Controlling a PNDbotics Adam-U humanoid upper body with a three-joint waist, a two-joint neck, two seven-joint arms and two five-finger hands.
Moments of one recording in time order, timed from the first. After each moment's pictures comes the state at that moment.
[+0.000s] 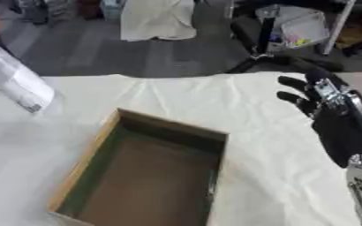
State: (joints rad) left arm -1.20 0.79 -0.19 -1.41 -0.05 -0.02 -0.16; right arm -0.43 -0.49 -0.20 -1.92 -0.47 0.11 0.05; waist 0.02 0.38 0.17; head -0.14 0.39
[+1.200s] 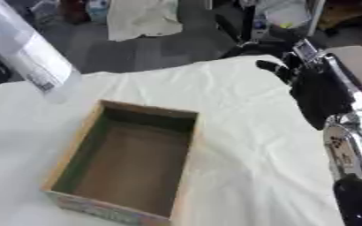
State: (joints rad) left arm -1.27 0.75 -0.29 -1.55 -0.01 0.05 -0.29; right arm -0.44 -0.46 -0.16 -1.92 -0.51 0.17 0.07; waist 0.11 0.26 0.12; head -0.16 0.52
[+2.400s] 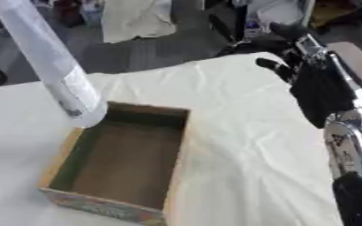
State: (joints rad) left arm -1.26 0.69 -0.39 -1.63 -0.12 0.07 -0.36; right arm -0.45 -0.43 -0.15 -1.92 -0.52 0.20 0.07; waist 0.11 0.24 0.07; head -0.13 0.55
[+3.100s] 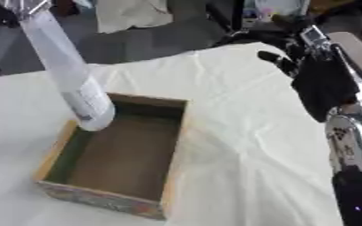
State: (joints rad) left arm -1.22 0.66 -0.43 -1.65 -0.21 0.08 -0.32; right arm -0.45 -0.40 -0.15 -1.92 -0.52 0.21 0.07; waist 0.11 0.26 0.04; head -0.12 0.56
